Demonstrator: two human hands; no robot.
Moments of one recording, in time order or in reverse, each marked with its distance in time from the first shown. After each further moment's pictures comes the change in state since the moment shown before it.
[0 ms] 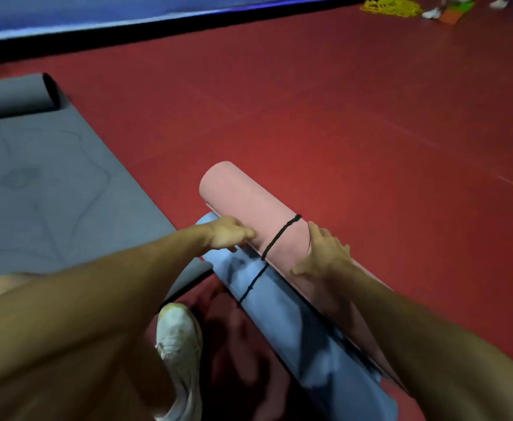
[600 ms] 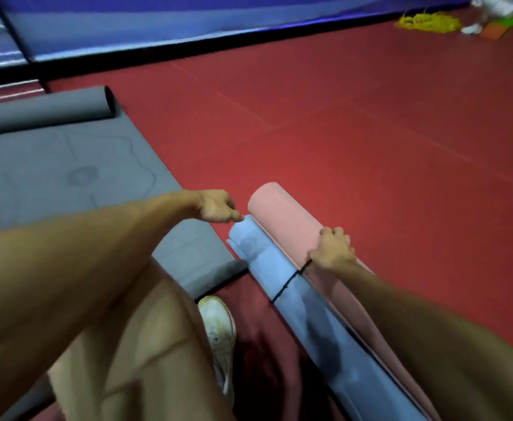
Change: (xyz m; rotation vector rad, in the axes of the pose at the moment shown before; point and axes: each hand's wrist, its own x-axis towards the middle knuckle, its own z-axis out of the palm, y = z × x) left_hand -0.062 -0.041 -0.089 0.405 0.119 0.015; right_hand -0.016 -0.072 0.003 0.111 0.082 0.022
